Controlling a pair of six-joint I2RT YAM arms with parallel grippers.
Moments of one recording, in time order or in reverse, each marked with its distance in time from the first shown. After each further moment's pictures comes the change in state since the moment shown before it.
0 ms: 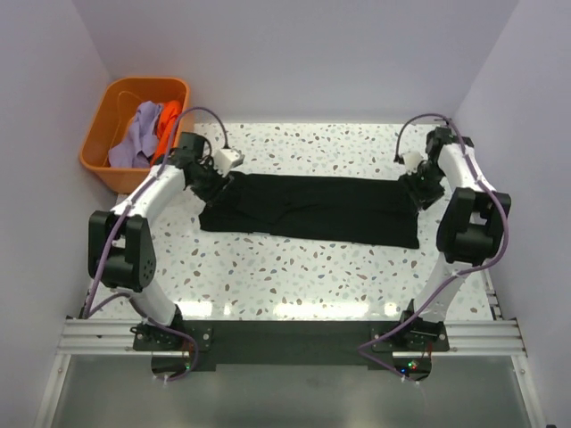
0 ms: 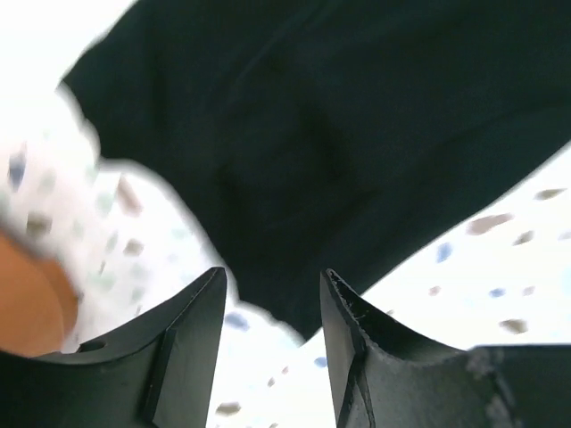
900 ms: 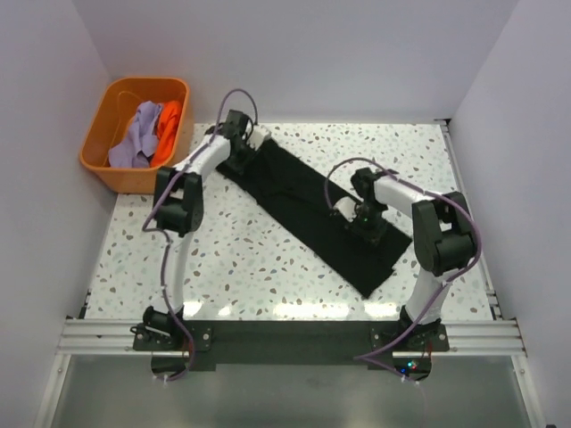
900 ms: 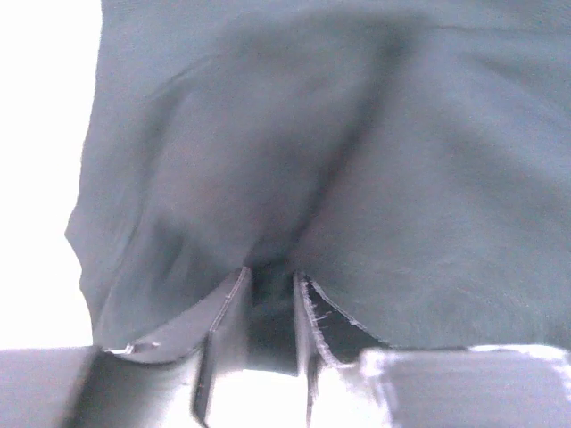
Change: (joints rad) left arm -0.165 0.607 0.631 -0.034 -0.209 -0.212; right arm 0.407 -0.050 -0.340 0.168 0.047 -0.025
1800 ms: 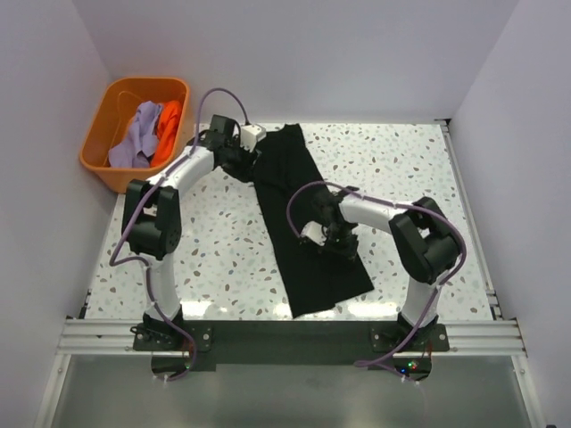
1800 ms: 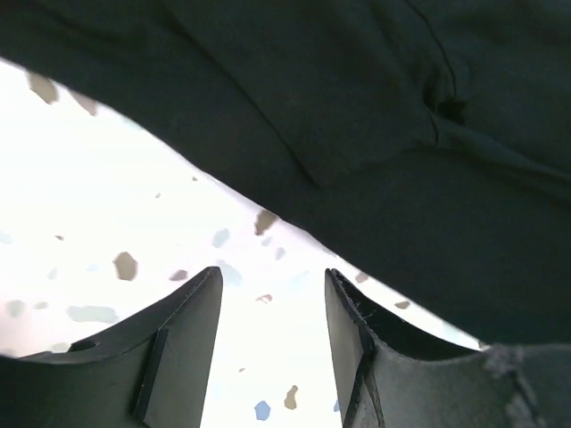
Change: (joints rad) left arm 0.012 -0.306 -0.302 0.198 0.234 -0.114; right arm 0.316 -0.010 -0.056 -0.027 -0.097 0.024
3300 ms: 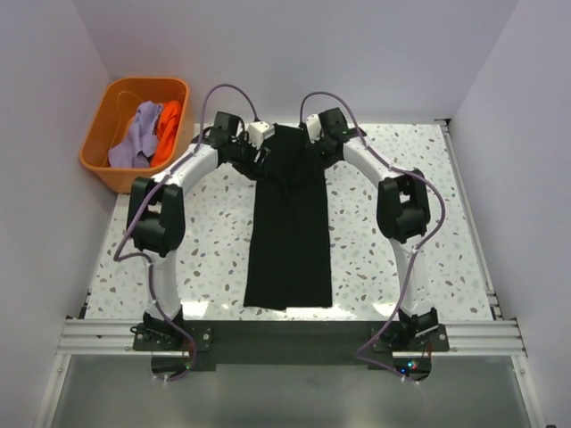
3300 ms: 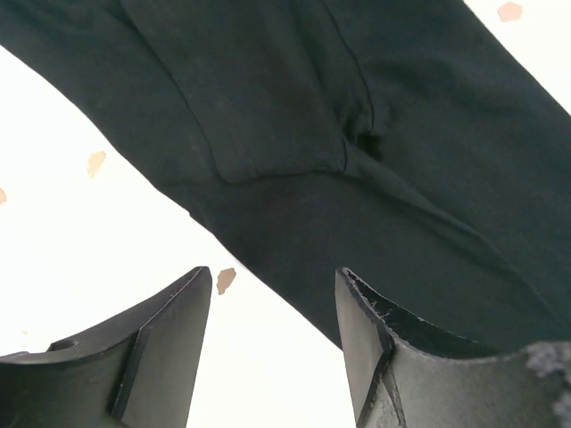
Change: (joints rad) left arm -0.015 0.040 0.049 0.037 0.167 0.049; right arm -0.181 0.429 0.821 0.372 0.052 0.328
